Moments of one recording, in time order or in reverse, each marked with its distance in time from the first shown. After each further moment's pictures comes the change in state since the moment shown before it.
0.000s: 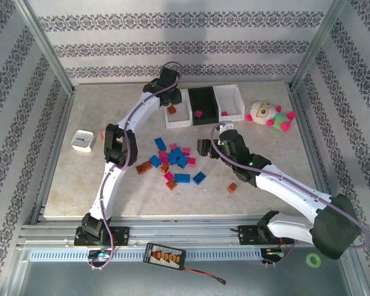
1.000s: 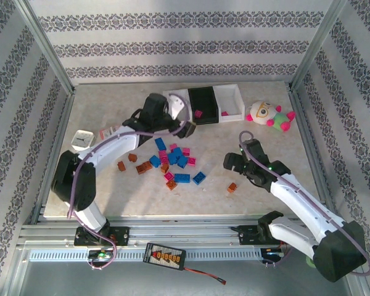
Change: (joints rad) left arm -0.152 -0.901 -1.241 0.653 0.333 0.586; right arm -0.185 -0.163 -0.091 -0.506 -0.061 0.203
